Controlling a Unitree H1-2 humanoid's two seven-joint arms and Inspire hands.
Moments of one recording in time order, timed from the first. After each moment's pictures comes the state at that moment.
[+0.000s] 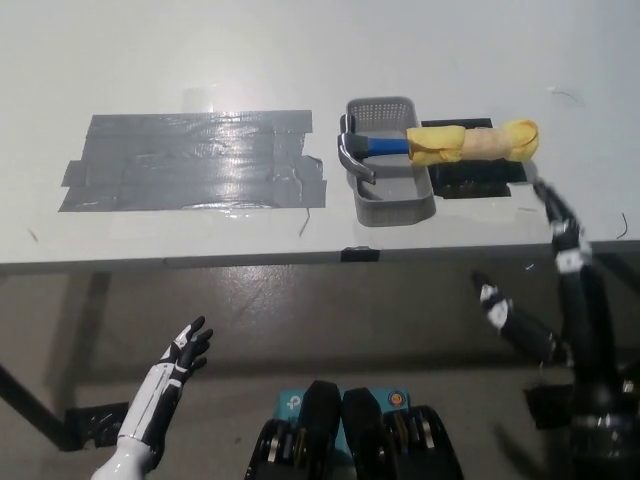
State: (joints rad) left_arm 0.01 0.18 -0.06 0.04 0.05 -0.03 -0.10; right_arm -0.19 -0.12 0.07 -0.18 -0.54 -0.26 -0.18
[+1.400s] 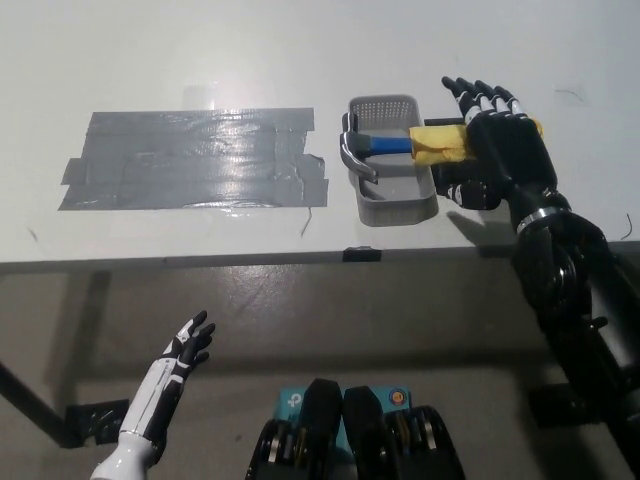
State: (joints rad) left_arm -0.01 0.18 -0.07 0.04 0.05 -0.04 -0.10; right_arm -0.71 -0.25 0.28 0.34 -0.83 0.15 0.00
